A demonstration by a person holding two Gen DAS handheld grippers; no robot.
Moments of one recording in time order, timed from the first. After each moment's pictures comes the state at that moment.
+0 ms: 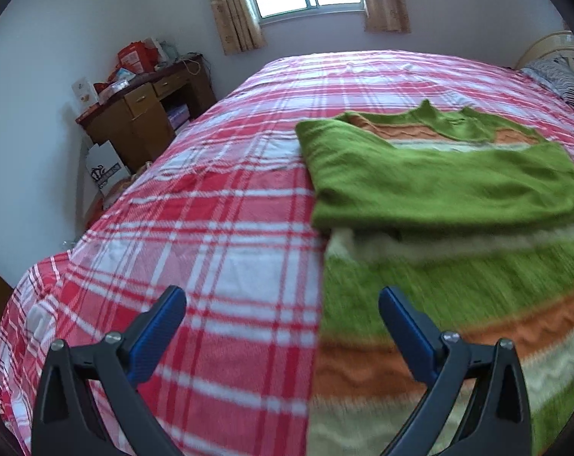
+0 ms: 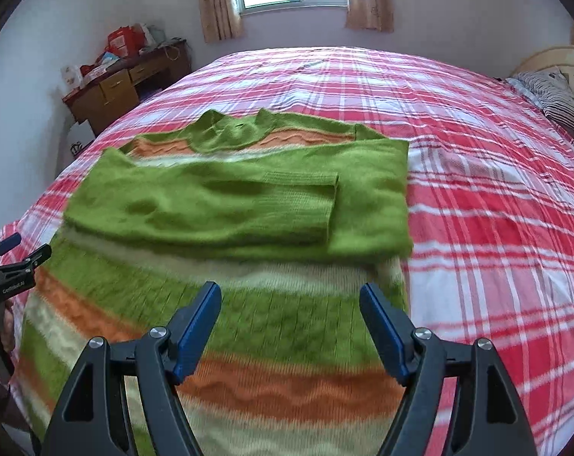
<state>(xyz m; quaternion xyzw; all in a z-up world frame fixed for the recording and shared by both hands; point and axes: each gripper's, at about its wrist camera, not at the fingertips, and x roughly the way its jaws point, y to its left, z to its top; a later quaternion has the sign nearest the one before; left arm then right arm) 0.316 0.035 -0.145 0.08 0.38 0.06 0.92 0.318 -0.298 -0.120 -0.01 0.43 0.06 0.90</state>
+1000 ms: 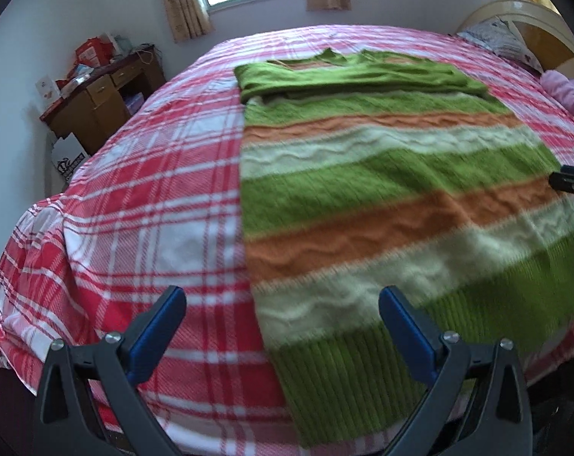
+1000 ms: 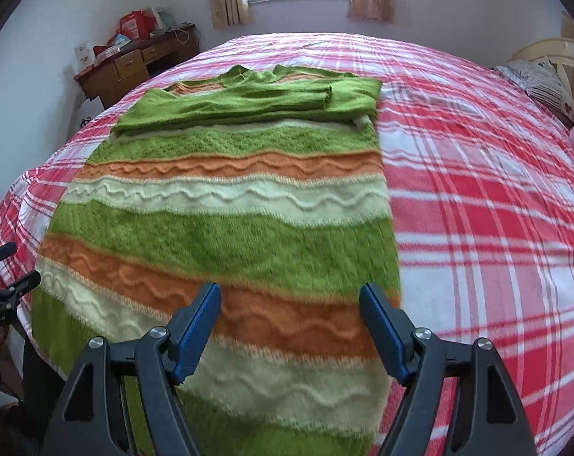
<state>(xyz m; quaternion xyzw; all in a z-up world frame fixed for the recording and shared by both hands) 0.144 0.027 -0.160 0.10 0.43 -0.04 0.90 0.167 -0.306 -0.142 -0.02 0.44 0.06 0.89</state>
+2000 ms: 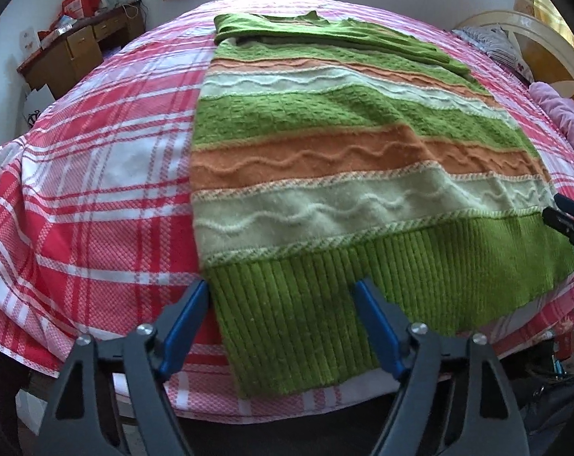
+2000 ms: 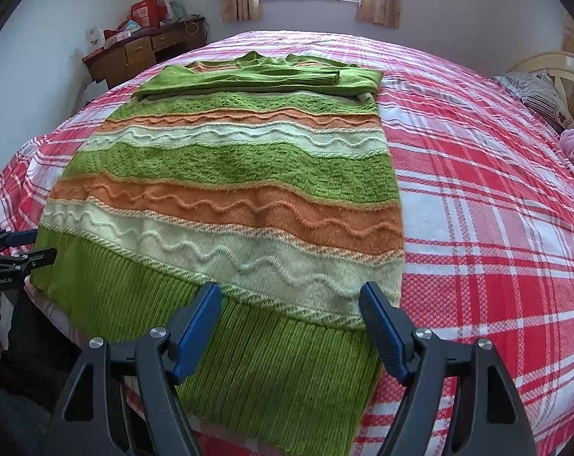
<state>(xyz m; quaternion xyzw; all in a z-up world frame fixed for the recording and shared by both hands) 0.121 0.025 -0.186 0.03 0.49 -0.08 0.87 0.109 -0.293 -0.152 -0.06 0.44 0.06 0.90</state>
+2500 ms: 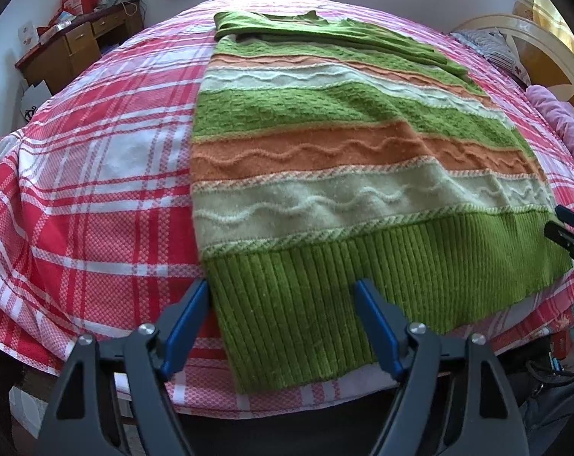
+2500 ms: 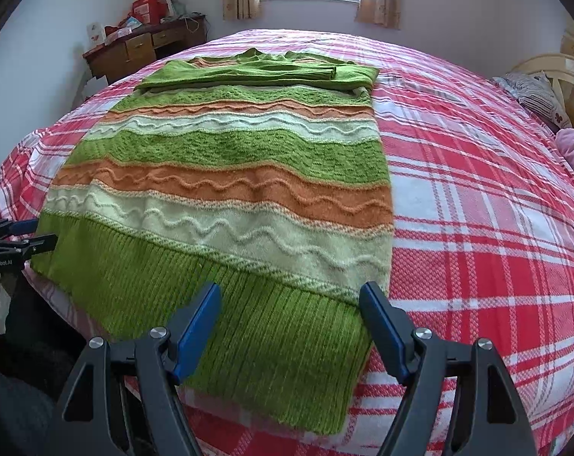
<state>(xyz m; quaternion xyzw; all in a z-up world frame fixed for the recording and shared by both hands) 0.115 0.030 -0.187 0.02 0.49 -0.09 0.87 0.091 -0.299 -0.154 -0.07 0.44 0.05 0.89</state>
